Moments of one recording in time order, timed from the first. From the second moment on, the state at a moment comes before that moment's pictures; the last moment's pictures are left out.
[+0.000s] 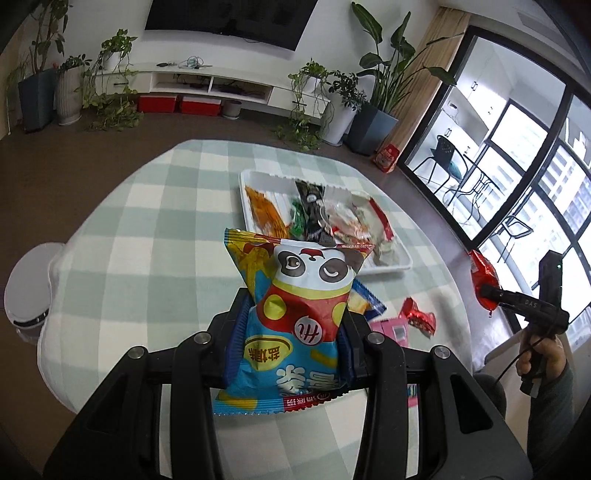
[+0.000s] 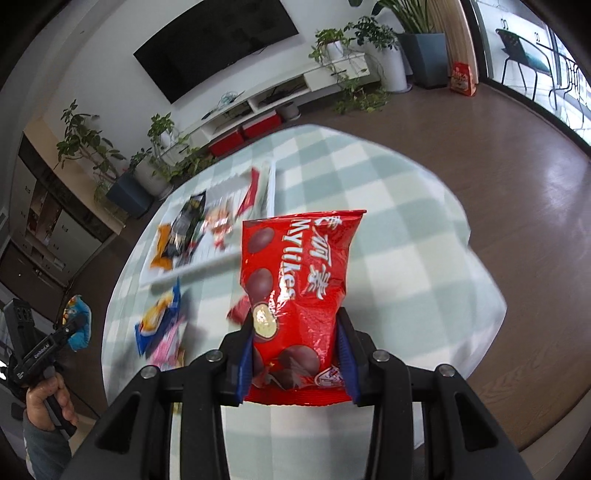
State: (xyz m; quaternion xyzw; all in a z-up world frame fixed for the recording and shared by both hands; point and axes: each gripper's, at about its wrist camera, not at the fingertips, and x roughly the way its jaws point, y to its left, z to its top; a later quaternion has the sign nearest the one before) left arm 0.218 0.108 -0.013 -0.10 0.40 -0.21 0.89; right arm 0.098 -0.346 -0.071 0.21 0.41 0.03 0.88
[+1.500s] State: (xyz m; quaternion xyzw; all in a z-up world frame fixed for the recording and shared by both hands) left arm 0.462 -0.023 -0.114 0.01 0.48 -0.21 0.85; right arm 0.351 -0.214 -0.123 0.07 0.50 0.09 0.86
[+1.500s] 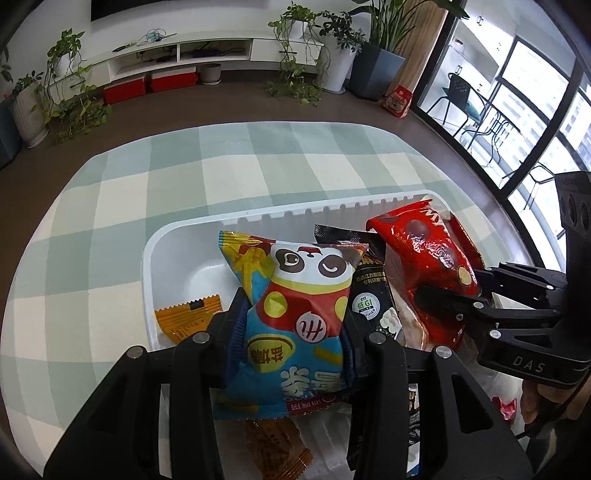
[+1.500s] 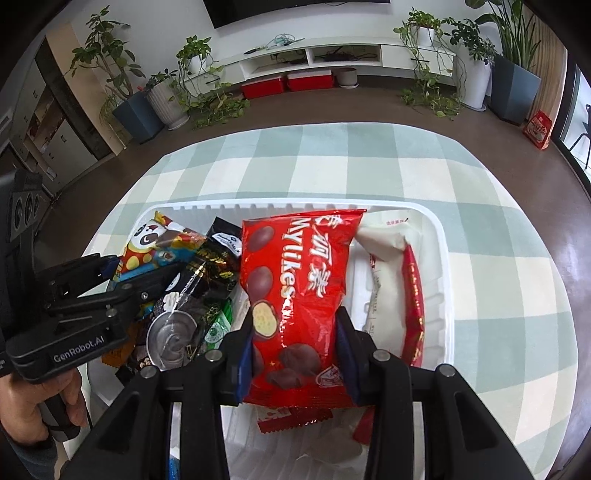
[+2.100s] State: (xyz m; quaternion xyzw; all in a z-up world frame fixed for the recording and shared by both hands) left arm 0.459 -0.021 -0.107 0.00 0.47 -0.21 0.86; right arm 0.342 -0.204 -0.113 0.04 0.48 0.09 0.87
